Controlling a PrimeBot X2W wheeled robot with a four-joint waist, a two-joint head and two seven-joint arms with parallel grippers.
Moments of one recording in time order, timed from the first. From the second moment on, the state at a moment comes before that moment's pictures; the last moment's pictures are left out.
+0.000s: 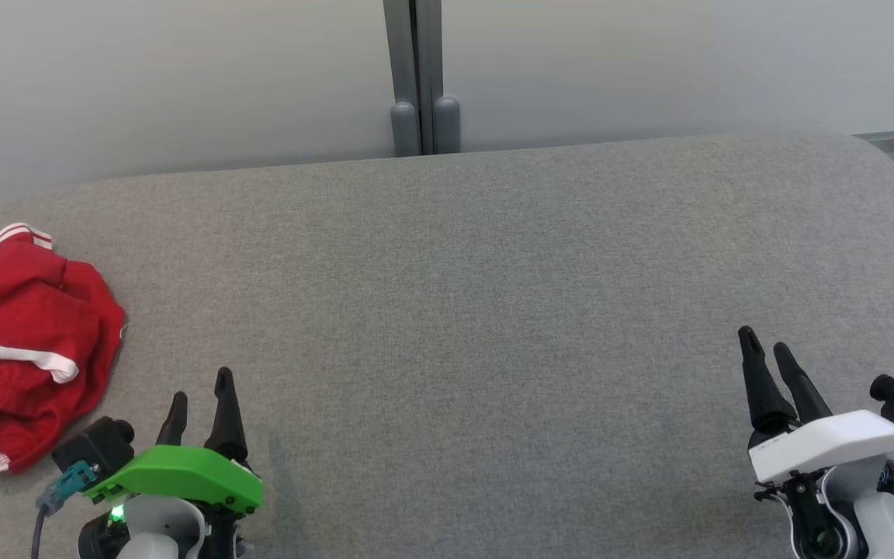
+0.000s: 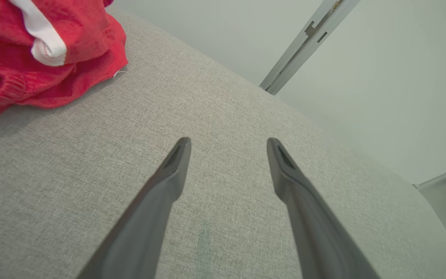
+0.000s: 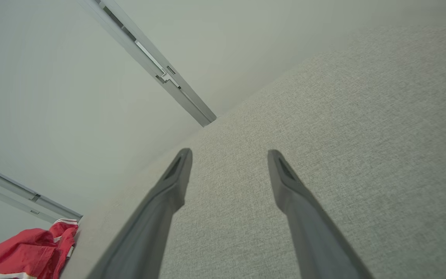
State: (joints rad) left arm -0.13 0.10 -0.10 0.36 -0.72 0.01 -0.09; right arm -0.12 -0.10 -0.03 0.27 0.78 0.13 -0.09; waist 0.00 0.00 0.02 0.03
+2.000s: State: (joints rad) left arm -0.12 0.05 -0.10 0.45 -0.21 0.00 -0.23; right arm -0.12 -0.05 -0.08 0.35 0.12 0.13 -0.23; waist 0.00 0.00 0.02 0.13
